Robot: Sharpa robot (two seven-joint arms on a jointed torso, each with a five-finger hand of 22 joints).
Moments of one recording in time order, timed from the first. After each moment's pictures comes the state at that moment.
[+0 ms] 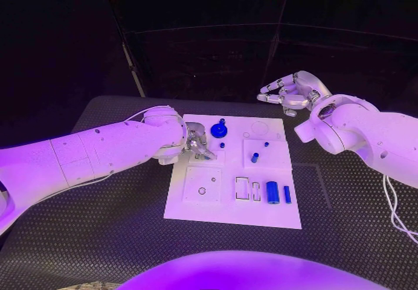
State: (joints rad) left arm 1.17 -0.63 0.01 1.38 -1.17 0.18 -0.54; left_hand 1.27 0.08 0.21 0.18 0.05 1.00 0.04 0.36 0.76 1.34 -0.03 1.20 1.05 1.47 -0.09 1.57 1.31 0.05 1.43 0.02 1.34 1.31; right arm 1.15 -0.77 0.15 1.41 -0.84 -0.38 0.02; right_hand 1.29 -0.06 -0.02 0.10 0.36 0.96 0.15 0.14 0.07 1.38 0.07 1.35 1.30 1.46 0.00 1.51 1.31 0.10 1.32 0.10 1.34 1.04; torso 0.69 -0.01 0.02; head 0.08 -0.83
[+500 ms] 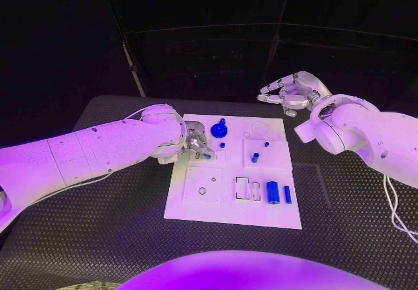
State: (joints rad) left arm 1.17 -0.64 0.02 1.40 -1.15 0.18 -0.54; left_hand 1.12 0.01 0.50 0.13 0.05 0.99 0.05 0.38 0.80 1.33 -0.02 1.19 1.03 1.47 -0.08 1.57 1.31 0.05 1.42 0.03 1.32 1.31; right arm 1.15 -0.77 0.15 1.41 -0.84 -0.37 0.02; right_hand 1.29 -0.06 -0.02 0.10 0.36 0.96 0.15 0.14 0.07 1.38 0.07 1.35 1.30 1.46 0.00 1.51 1.31 0.10 1.32 0.10 1.34 1.04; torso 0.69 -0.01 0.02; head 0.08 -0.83
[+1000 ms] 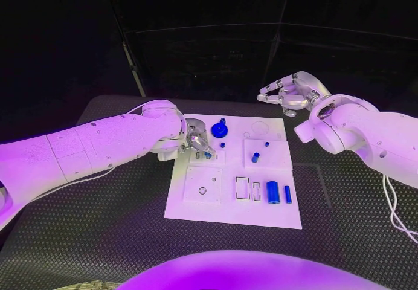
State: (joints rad) left arm 1.19 -0.63 0.03 1.38 -1.11 0.23 -0.54; left_hand 1.08 -0.01 0.57 0.10 0.05 0.99 0.06 0.40 0.82 1.33 -0.02 1.19 1.02 1.47 -0.08 1.57 1.31 0.05 1.42 0.03 1.31 1.31; right arm 1.15 -0.77 0.15 1.40 -0.84 -0.37 0.02; right_hand 1.29 -0.06 -0.02 0.10 0.36 0.96 0.15 0.14 0.07 1.38 0.07 1.35 1.30 1.46 0.00 1.51 1.31 0.10 1.32 0.10 1.34 1.04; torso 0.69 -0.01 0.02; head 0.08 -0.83
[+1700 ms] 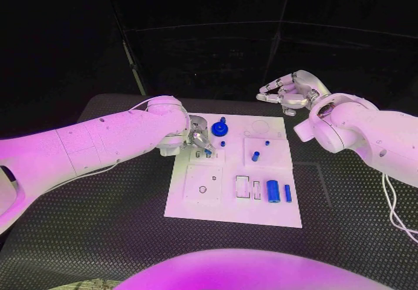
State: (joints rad) left arm 1.20 -0.59 0.02 1.32 -1.16 0.26 -0.54; left_hand 1.08 -0.02 0.58 0.09 0.05 0.98 0.06 0.40 0.82 1.33 -0.02 1.19 1.02 1.47 -0.08 1.57 1.31 0.05 1.42 0.03 1.31 1.31; right arm 1.15 -0.76 0.15 1.40 -0.84 -0.36 0.02; right_hand 1.29 -0.06 -0.02 0.10 0.36 0.96 0.15 0.14 0.07 1.38 0.07 1.35 1.30 1.46 0.00 1.51 1.31 0.10 1.32 0.10 1.34 1.04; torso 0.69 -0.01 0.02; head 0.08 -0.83
